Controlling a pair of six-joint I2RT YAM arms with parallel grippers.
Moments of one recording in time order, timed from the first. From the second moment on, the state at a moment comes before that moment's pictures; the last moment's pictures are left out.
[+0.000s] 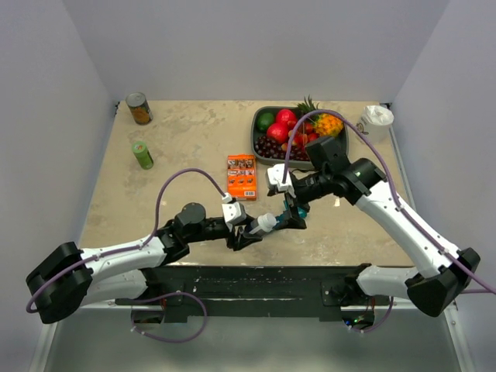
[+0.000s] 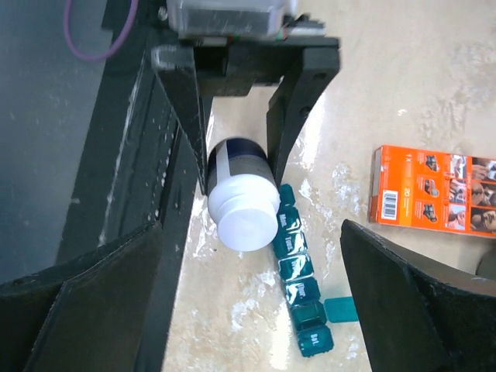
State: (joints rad) left arm -0.91 1.09 0.37 0.57 0.44 -0.04; right arm 0.62 1.24 1.30 -1.00 -0.83 -0.86
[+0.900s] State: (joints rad) left arm -0.91 1.07 0.41 0.53 0.25 -0.01; right arm 0.58 1.32 1.18 -0.70 -0.70 0.00
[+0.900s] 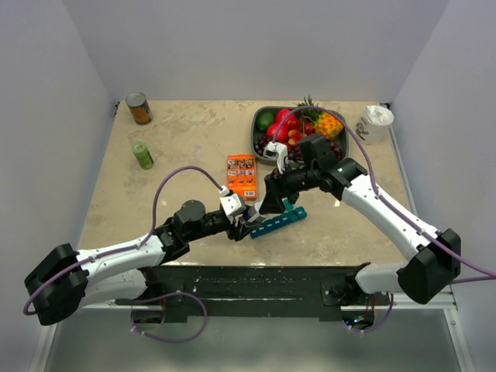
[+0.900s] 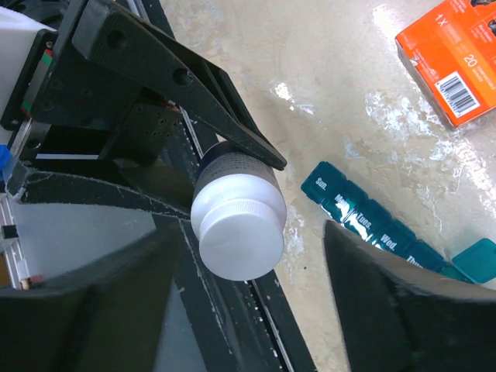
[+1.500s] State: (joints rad) left arm -0.91 1.07 0.41 0.49 0.38 0.06; right arm 0.65 1.41 1.32 -1.01 -0.80 -0.69
